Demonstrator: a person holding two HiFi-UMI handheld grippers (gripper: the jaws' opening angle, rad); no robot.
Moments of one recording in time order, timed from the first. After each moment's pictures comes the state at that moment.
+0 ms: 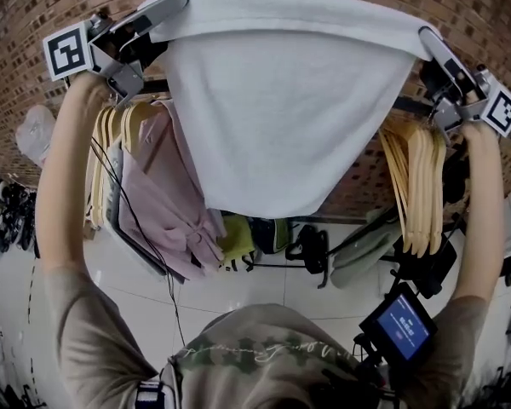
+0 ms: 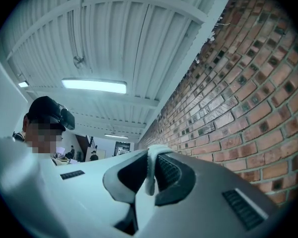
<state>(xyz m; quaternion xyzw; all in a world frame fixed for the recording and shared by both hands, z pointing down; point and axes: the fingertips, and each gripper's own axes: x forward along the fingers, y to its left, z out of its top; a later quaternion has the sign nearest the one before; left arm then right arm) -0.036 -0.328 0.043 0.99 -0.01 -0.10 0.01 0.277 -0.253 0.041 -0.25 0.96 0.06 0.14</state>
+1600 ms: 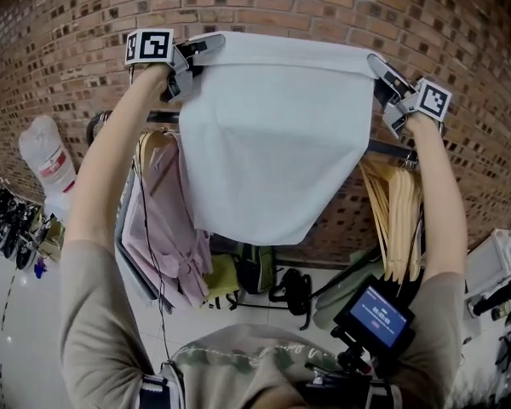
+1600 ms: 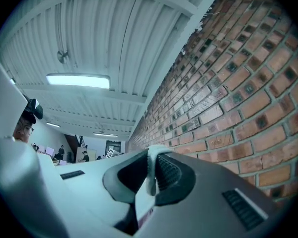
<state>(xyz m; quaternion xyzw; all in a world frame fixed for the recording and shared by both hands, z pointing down) -0.019 -0.498 0.065 0.98 -0.15 -0.07 0.08 0.281 -0.398 0.037 -0.29 0.95 0.02 0.14</state>
